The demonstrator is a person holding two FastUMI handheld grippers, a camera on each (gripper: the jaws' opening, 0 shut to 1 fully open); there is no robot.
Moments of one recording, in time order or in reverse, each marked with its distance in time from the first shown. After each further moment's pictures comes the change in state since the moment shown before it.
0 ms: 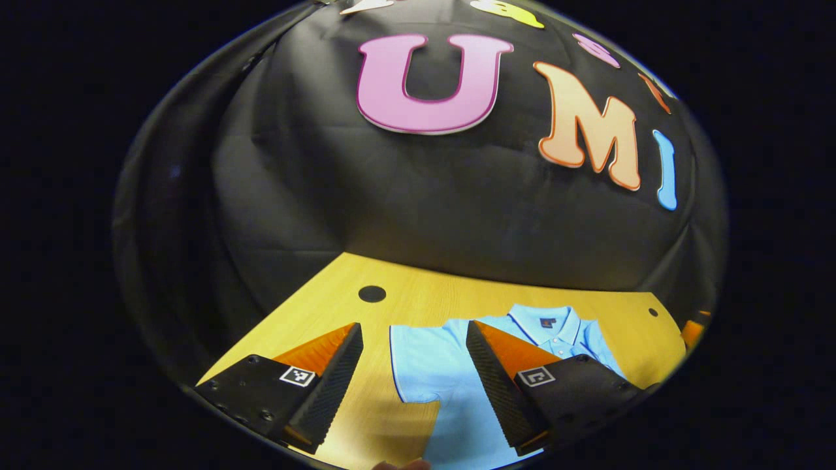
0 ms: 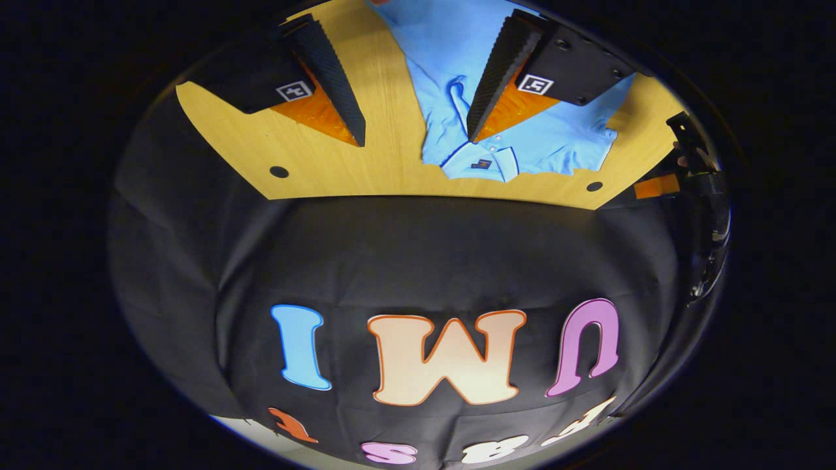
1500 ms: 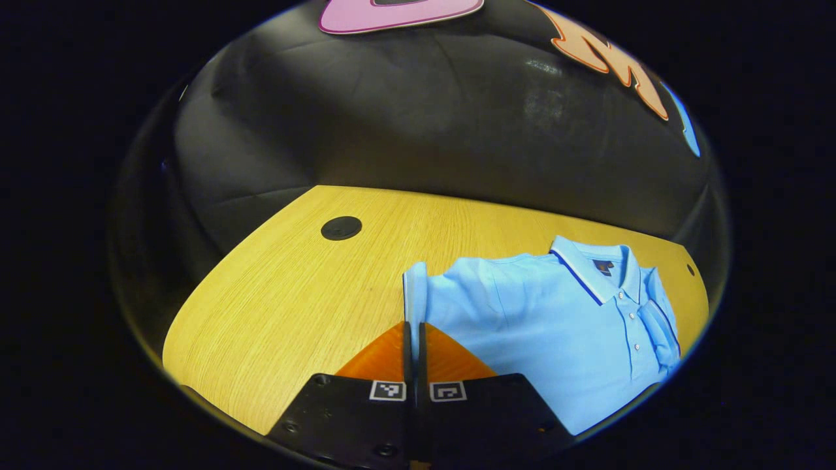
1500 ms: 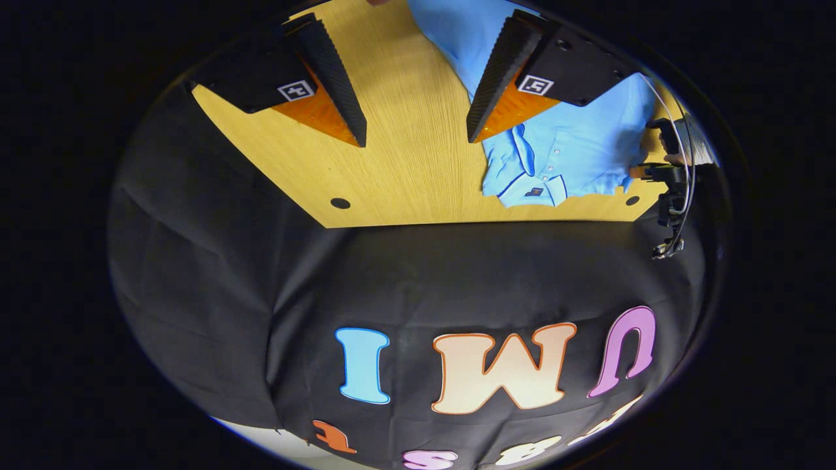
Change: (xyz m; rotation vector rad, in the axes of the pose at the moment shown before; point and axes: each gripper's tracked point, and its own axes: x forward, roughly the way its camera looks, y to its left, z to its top) left arm 0.090 -0.017 -0.092 0.040 0.242 0.033; right arm -0.051 -0.074 -0.036 0.038 0.067 -0.146
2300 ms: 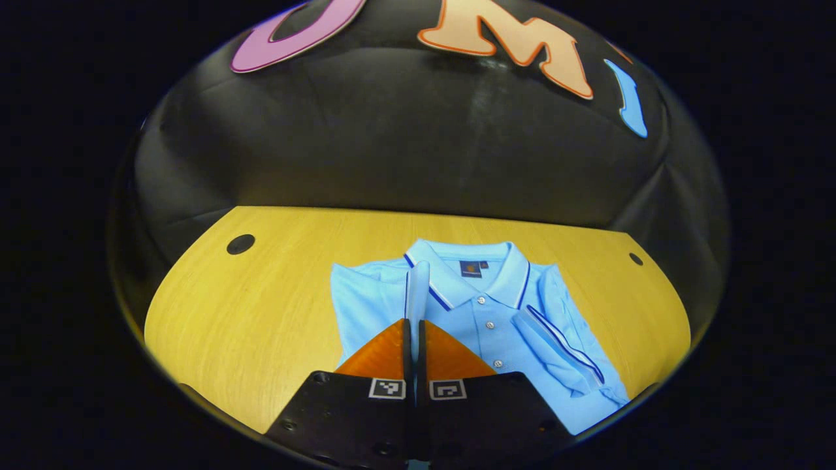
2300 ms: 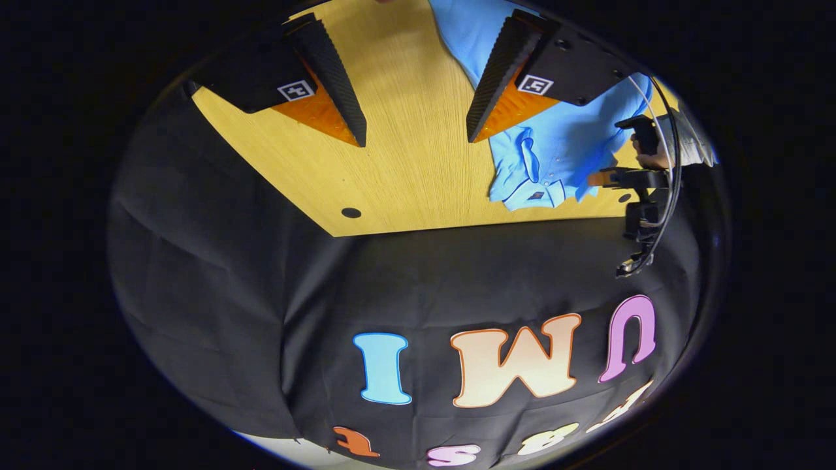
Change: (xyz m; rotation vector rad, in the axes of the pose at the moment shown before) left arm -0.034 -0.165 -0.010 0.115 -0.014 -0.186; right arm -0.025 -0.045 -0.023 0.044 0.030 0.038
